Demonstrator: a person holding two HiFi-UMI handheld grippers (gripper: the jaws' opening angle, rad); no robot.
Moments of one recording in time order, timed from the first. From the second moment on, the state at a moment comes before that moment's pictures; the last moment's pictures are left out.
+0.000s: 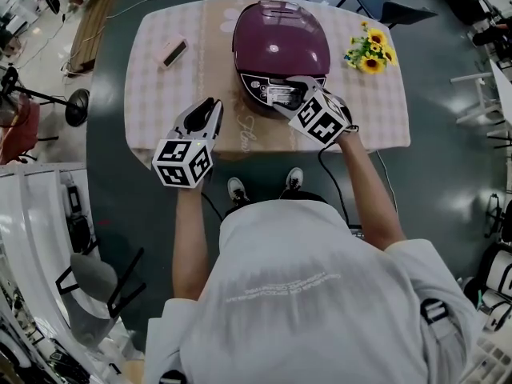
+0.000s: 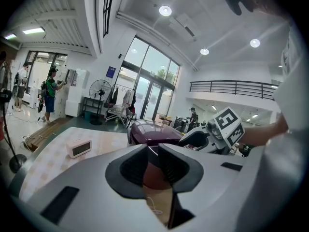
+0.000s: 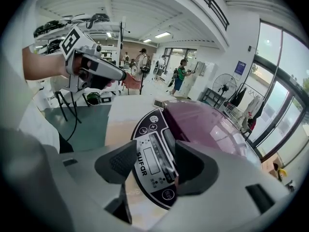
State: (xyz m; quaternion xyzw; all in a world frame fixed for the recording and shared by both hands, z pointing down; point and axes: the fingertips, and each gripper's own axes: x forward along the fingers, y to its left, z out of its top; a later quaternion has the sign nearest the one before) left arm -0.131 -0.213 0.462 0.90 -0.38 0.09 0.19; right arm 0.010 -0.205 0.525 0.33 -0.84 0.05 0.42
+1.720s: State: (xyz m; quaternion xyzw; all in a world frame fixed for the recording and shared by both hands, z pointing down) left arm -0.107 -0.252 0.429 0.92 -0.36 0.13 0.11; right arm 0.028 -0.224 0.498 0.41 -0.86 0.07 0.29
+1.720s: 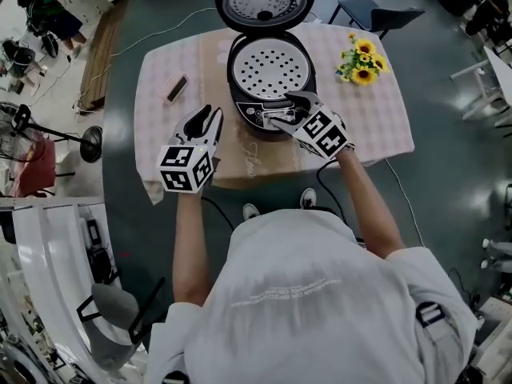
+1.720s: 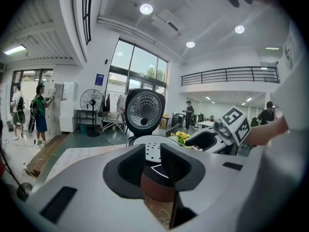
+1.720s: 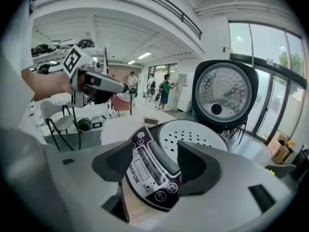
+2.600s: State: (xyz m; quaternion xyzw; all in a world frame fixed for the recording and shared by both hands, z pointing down) left arm -0.149 -0.299 0.307 0.92 -0.39 0.08 -0.03; right arm 0.159 -0.202 0.308 0.63 -0.77 0.00 0.12
